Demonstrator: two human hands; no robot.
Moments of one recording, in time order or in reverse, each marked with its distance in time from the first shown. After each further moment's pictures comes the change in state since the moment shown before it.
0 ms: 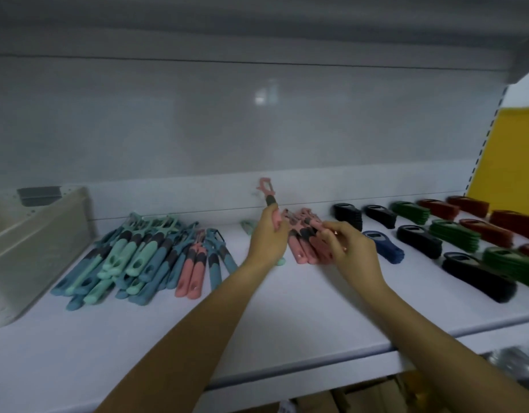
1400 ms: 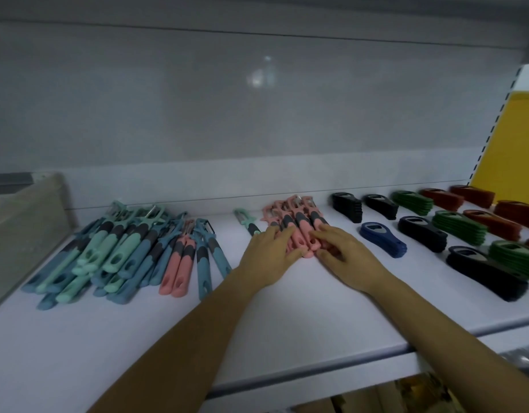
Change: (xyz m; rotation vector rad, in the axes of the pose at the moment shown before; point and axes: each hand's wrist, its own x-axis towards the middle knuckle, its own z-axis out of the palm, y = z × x) left_hand 0.004 -0.042 0.012 0.798 -0.347 0.268; right_hand 0.011 0.050 0.000 -0.276 -0.450 -0.082
